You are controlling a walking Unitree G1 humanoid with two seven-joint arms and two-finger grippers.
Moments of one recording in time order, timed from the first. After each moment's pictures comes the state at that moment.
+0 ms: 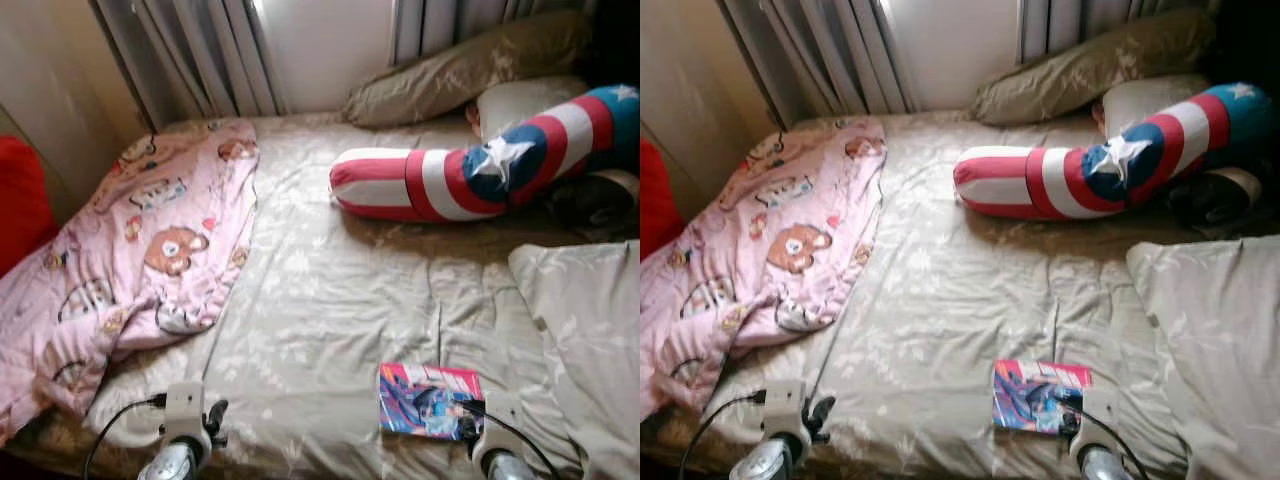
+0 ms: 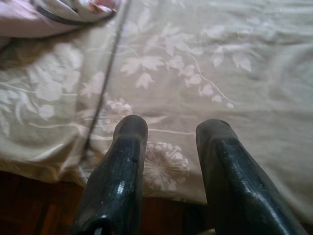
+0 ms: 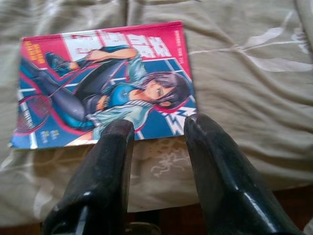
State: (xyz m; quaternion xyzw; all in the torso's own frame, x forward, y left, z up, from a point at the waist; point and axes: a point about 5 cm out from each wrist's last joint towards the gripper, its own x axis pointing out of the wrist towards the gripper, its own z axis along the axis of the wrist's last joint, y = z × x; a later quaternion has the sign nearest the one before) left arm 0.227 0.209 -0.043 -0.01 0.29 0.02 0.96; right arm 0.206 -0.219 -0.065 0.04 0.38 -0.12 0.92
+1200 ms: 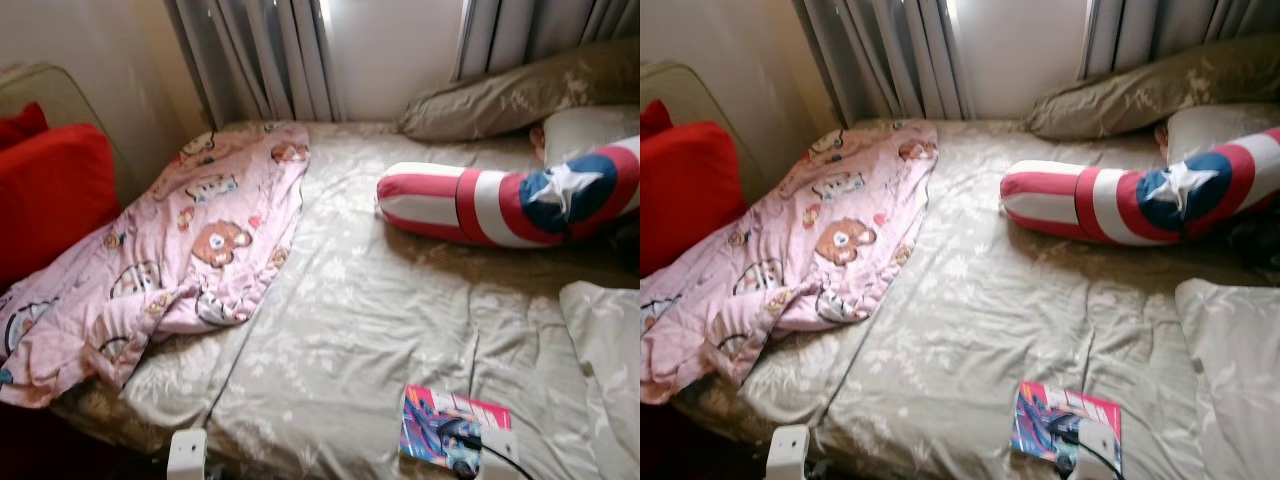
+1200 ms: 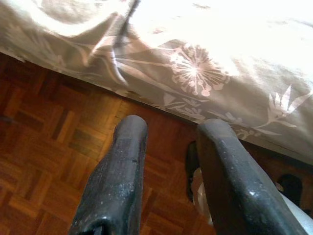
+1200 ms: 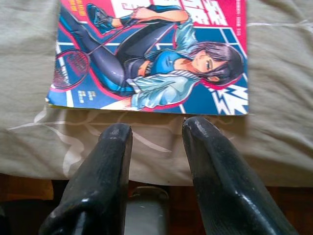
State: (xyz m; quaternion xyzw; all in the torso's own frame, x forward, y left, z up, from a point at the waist) left arm 0.184 0.206 -0.078 -0.02 0.41 0.06 0.91; right arm 0.170 -0.210 -0.086 0.06 0.45 -0.10 0.88
